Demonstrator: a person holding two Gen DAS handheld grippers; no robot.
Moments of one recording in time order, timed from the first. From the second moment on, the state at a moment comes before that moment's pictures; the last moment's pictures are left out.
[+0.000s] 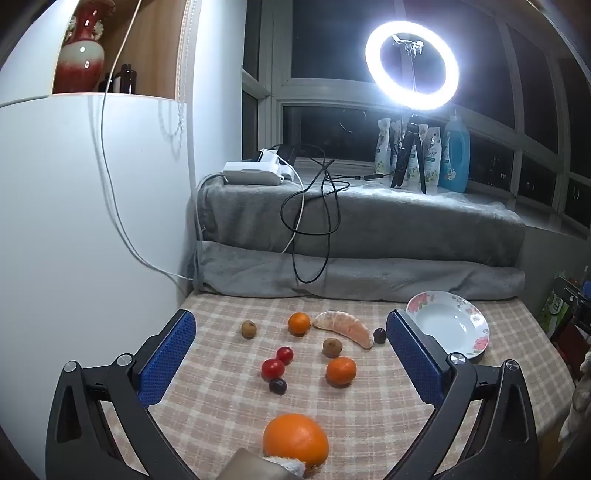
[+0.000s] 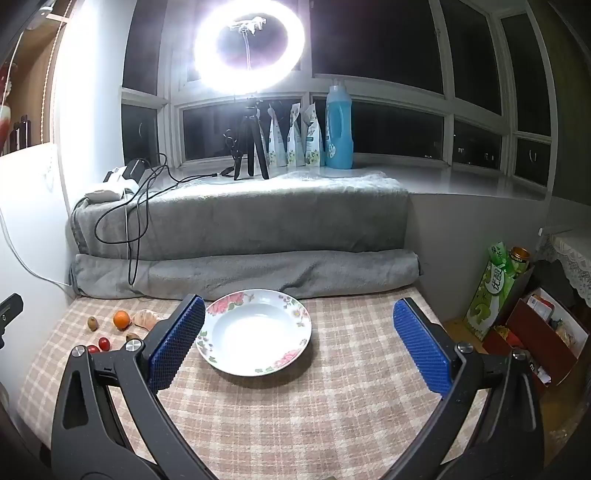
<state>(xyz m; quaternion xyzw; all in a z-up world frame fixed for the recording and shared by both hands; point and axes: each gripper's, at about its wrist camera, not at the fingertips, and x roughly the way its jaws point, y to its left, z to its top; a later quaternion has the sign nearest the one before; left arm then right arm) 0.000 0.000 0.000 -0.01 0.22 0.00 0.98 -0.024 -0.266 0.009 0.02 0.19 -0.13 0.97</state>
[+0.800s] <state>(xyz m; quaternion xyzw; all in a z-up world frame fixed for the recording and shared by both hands) -0.006 -0.001 0.007 -0.01 0.21 0.00 0.98 -0.026 -0.257 0.013 0.02 0.19 -0.11 0.97</state>
